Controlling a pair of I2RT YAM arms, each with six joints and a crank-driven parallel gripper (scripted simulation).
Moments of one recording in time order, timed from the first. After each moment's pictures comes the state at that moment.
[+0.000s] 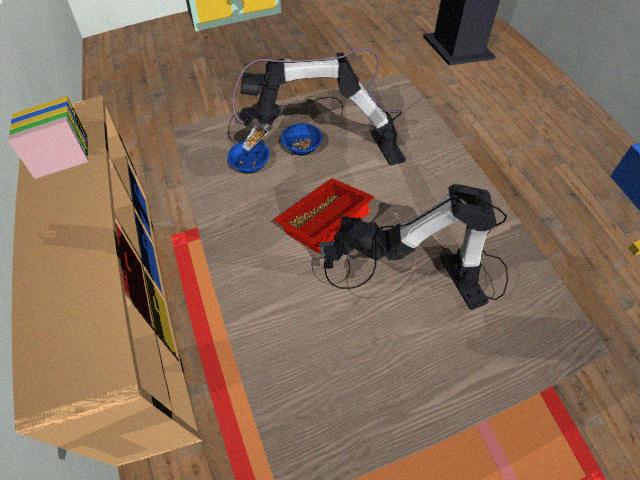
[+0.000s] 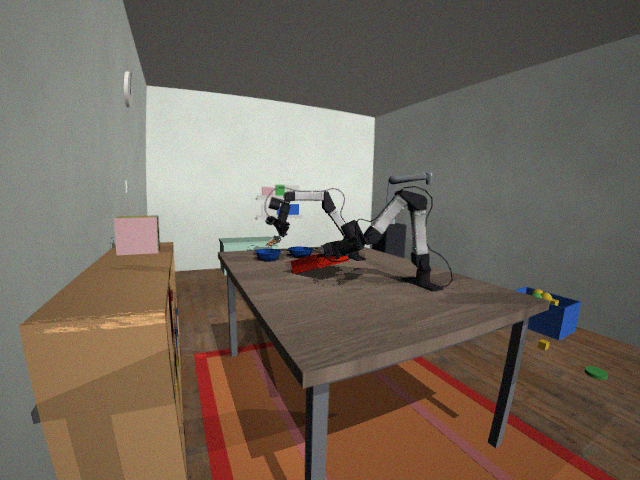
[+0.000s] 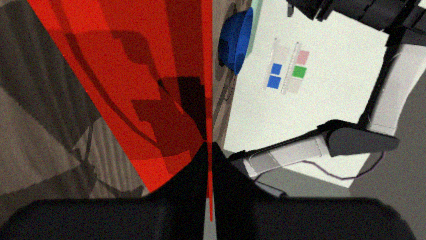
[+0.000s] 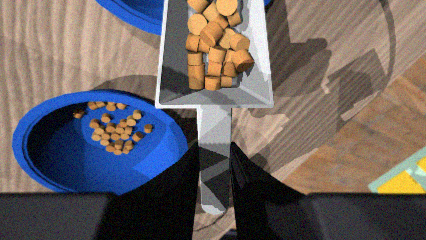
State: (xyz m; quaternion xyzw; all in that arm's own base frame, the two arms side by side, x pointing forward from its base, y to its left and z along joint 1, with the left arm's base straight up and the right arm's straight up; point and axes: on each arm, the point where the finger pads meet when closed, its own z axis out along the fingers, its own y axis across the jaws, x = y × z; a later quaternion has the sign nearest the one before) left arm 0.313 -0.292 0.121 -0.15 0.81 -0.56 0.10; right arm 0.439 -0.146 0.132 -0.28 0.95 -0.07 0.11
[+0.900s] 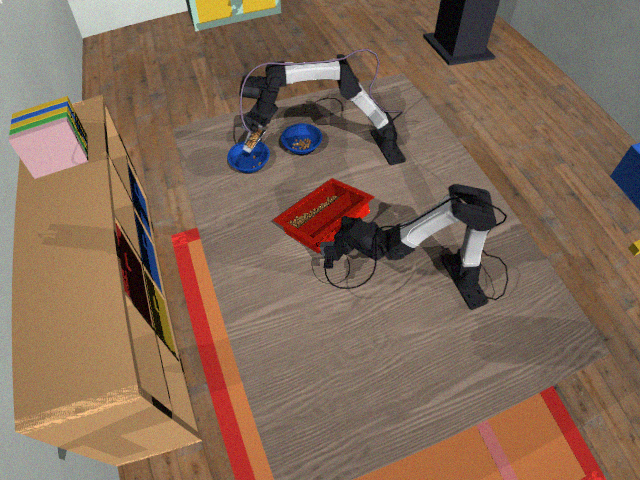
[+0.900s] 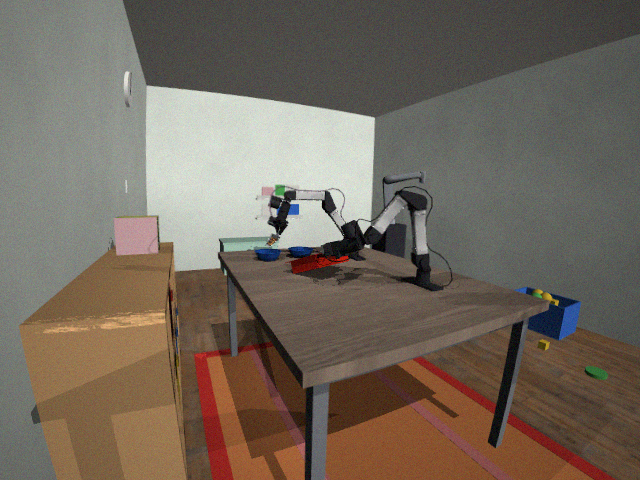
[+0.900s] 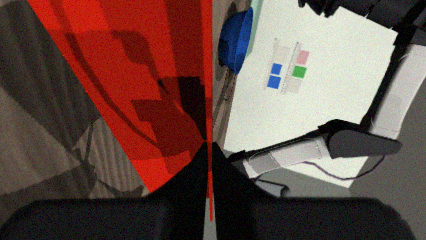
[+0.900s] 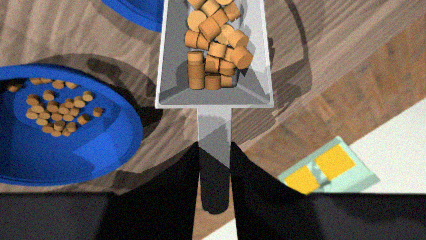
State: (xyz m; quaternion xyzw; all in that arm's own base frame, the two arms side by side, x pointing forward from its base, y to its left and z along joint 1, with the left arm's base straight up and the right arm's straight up) left arm 0.313 -0.292 0.121 -0.15 0.81 -0.56 0.10; right arm 0.457 -0.149 0.148 -0.42 0.89 -0.14 0.08
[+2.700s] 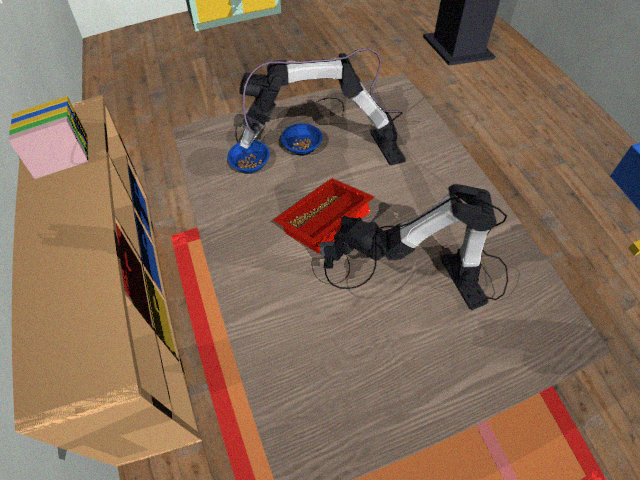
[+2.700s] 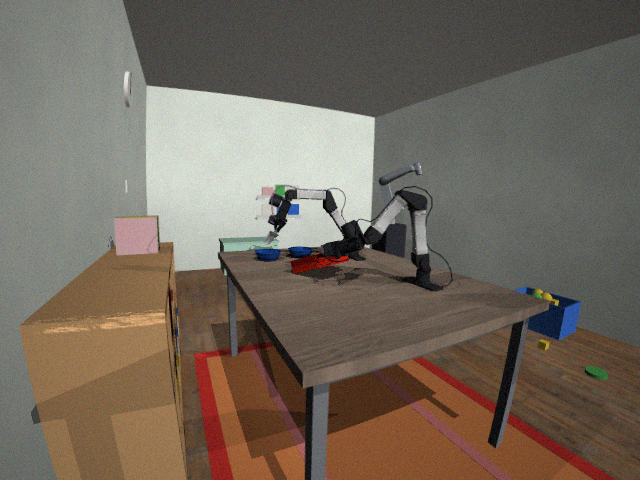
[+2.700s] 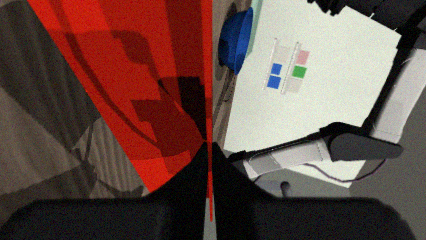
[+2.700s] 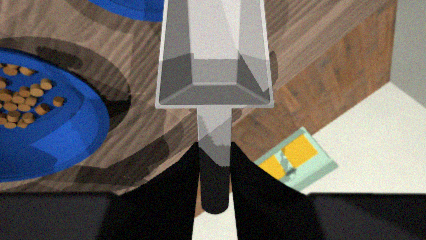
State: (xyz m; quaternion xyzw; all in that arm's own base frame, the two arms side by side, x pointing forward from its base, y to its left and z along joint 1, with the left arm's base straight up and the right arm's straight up) left arm 0.313 -0.292 0.121 -0.15 0.81 -0.56 0.10; right arm 0.467 -0.160 0.164 -0.45 0.87 -0.19 0.08
